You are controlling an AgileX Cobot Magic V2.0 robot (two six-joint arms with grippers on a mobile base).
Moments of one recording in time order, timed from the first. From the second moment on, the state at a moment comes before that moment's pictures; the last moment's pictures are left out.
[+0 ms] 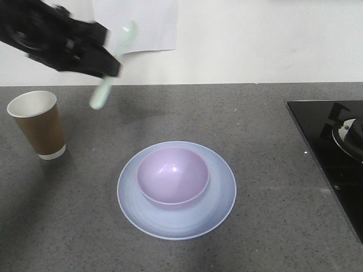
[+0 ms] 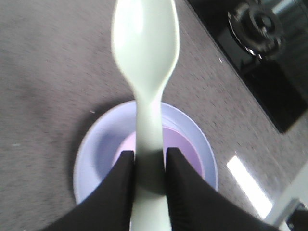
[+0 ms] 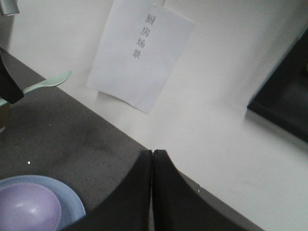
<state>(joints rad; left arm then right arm) -0.22 1.67 -1.81 -0.60 1.25 0.17 0.37 1.01 -1.53 0.01 0.86 -0.42</state>
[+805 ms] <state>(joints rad) -0.51 1.78 -1.60 -0.33 1.25 0.12 0.37 1.01 -1.52 -0.21 0.97 -0.30</state>
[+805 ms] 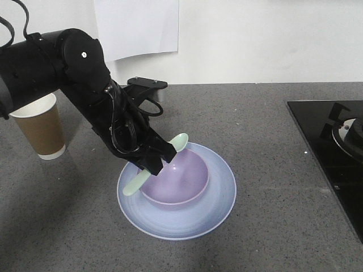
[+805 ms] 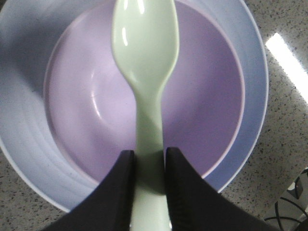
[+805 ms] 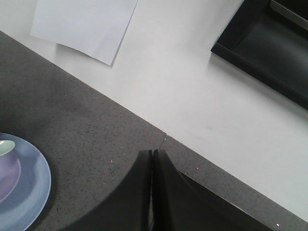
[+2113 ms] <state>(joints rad) -0.51 1.57 -1.60 -0.23 1.25 0.11 0.37 1.01 -1.52 -0.21 0.97 -0.29</state>
